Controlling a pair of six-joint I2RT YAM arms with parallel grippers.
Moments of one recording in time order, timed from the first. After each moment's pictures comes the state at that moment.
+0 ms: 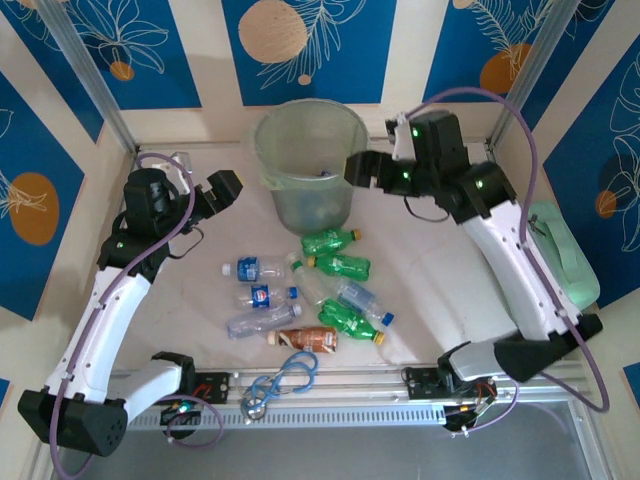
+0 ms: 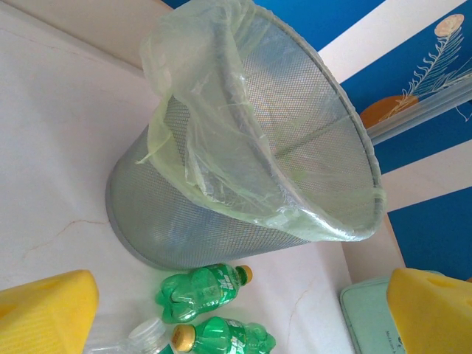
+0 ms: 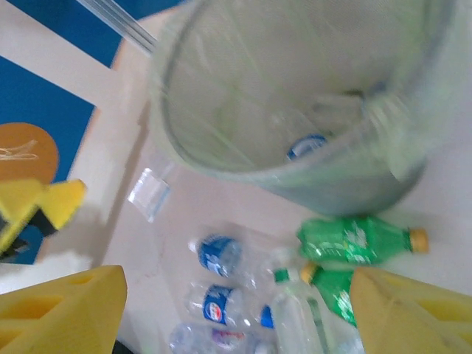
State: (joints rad) left arm -0.19 1.02 1.12 -0.47 0.33 -0.70; right arm 0.48 1.35 1.70 -0.99 -0.23 0.53
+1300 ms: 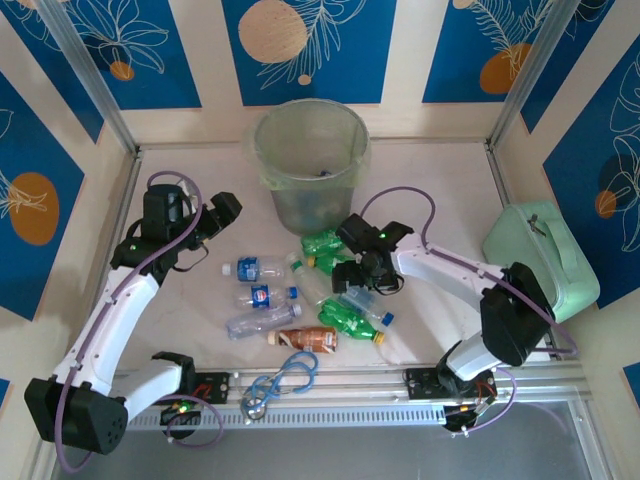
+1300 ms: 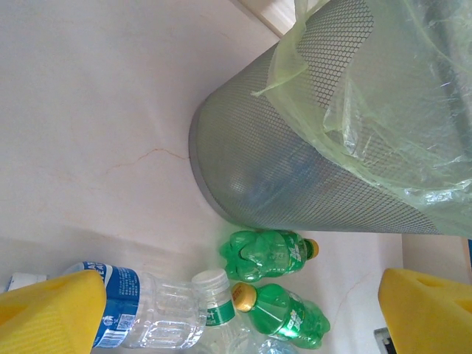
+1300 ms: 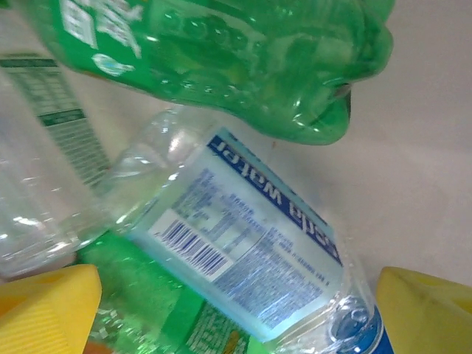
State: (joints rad) left arm -0.19 1.04 0.99 -0.56 0.23 -0.78; right arm 0.75 1.51 1.07 -0.98 -0.01 0.66
